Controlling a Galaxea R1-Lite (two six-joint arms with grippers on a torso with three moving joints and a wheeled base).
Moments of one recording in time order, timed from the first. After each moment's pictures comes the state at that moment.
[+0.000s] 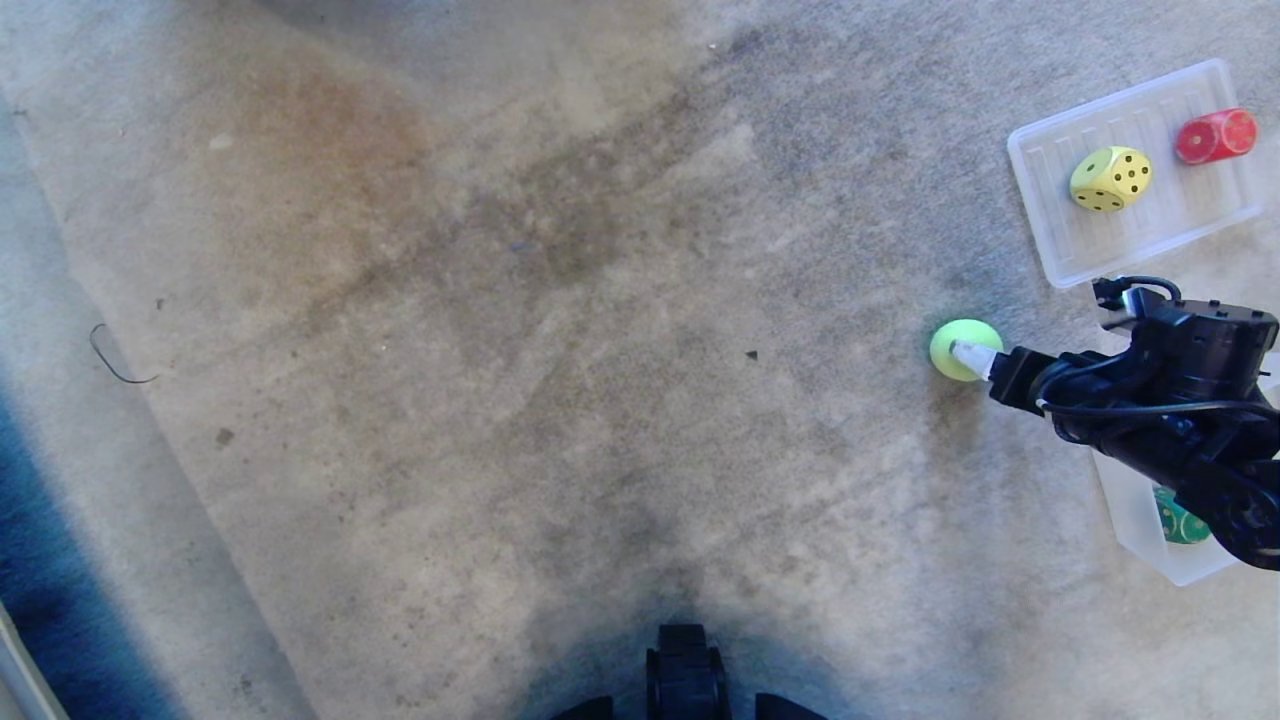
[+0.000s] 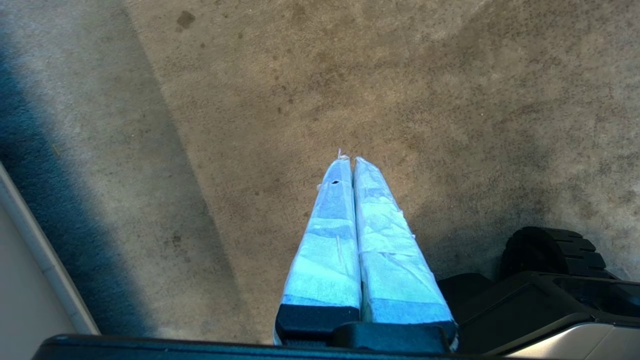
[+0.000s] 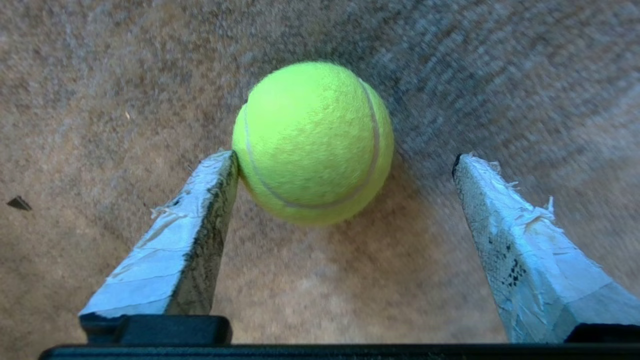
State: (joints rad) left arm -0.01 0.00 0.00 0.01 0.02 -0.09; right arm 0.01 1.83 -0.69 -0.99 0.03 0.27
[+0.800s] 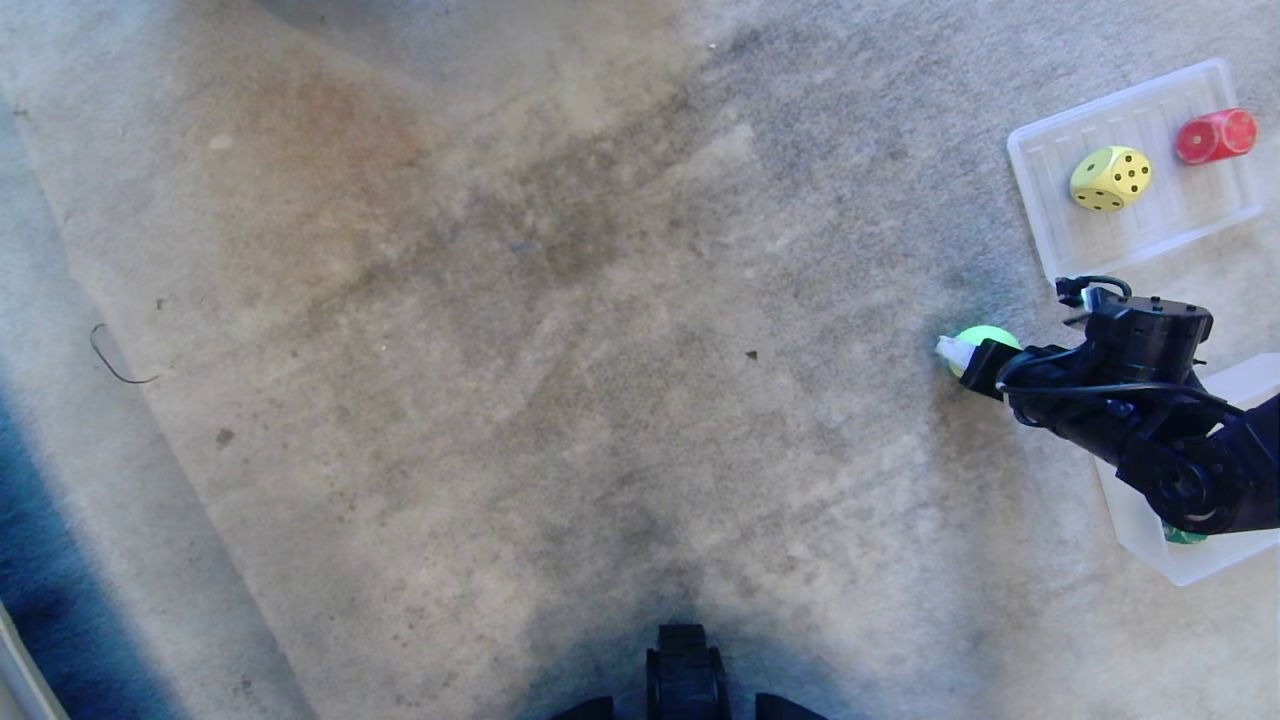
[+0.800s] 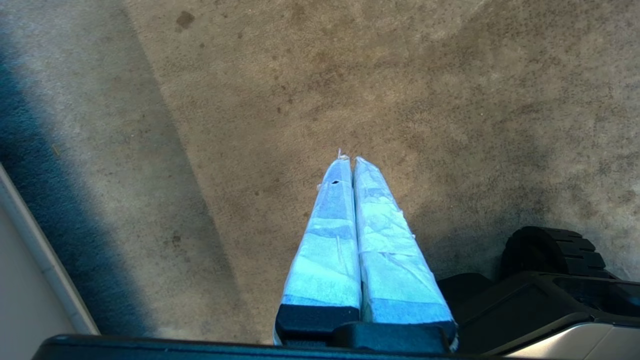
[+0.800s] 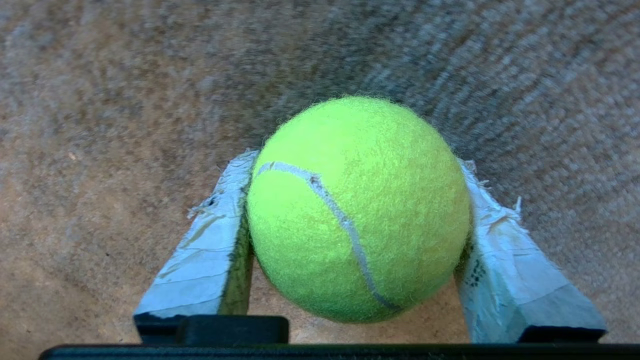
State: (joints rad) left arm -0.01 0.00 0.00 0.01 0.02 -0.09; right arm 0.01 1.95 -0.81 -0.99 0.04 0.32
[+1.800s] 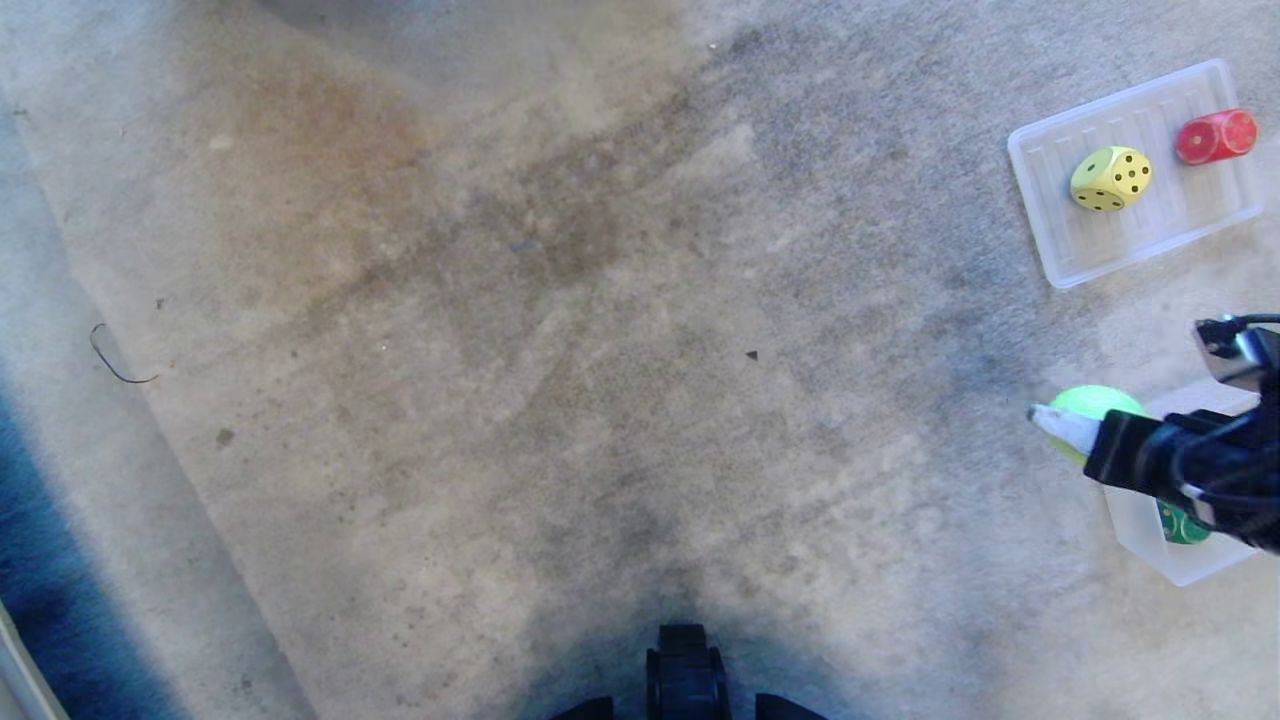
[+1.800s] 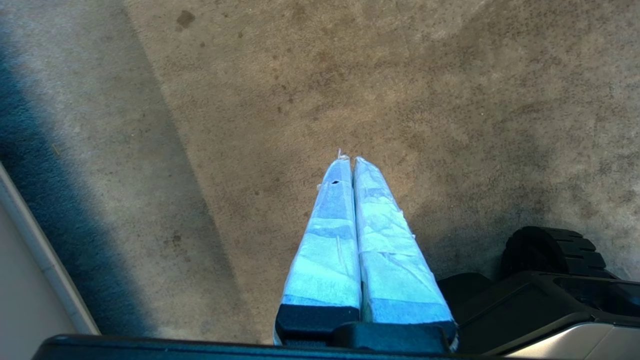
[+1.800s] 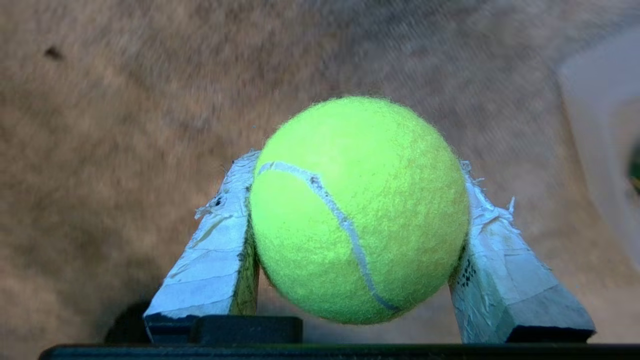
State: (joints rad) left arm -0.01 0.00 0.00 0.01 0.02 -0.09; right arm 0.01 1.39 -0.44 -0.66 0.03 0.21
